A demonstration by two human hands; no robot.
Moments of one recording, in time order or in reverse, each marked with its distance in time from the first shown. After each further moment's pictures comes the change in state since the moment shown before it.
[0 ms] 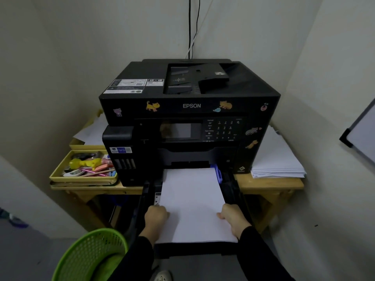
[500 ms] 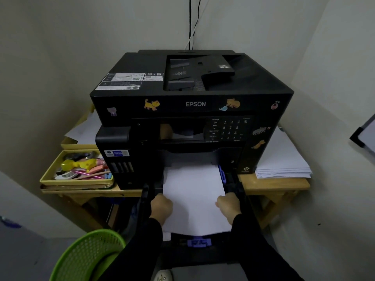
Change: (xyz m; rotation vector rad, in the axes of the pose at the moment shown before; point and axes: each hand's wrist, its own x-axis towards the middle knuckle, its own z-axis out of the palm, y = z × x) left_hand 0.044 0.029 0.005 0.224 -0.019 0.133; right_hand 0.035 -0.031 0.025 -0.070 0.146 -0.151
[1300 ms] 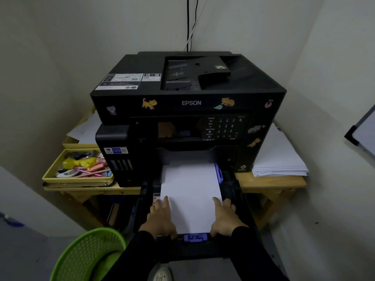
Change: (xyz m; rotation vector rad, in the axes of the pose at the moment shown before) left_hand -0.037 -0.022 0.005 0.546 -0.244 0.242; right_hand -0.028 0.034 -0.010 -0.836 -0.248 -0.295
